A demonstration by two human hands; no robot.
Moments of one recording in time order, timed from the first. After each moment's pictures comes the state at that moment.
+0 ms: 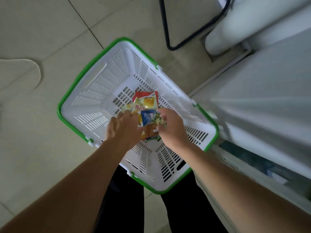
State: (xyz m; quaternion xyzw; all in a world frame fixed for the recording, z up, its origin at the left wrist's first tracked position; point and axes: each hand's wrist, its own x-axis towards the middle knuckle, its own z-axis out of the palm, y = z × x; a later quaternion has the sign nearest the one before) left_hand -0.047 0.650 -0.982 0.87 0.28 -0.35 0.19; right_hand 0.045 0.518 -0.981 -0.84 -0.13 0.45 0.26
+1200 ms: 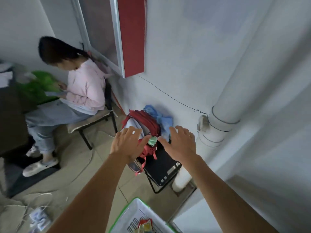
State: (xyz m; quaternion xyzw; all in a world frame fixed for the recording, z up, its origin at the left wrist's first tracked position) left_hand 0.110 0.790 -0.215 0.97 0.24 0.00 0.07; right_hand 0.238 0.625 -0.225 -0.94 -0.33 0.02 0.07
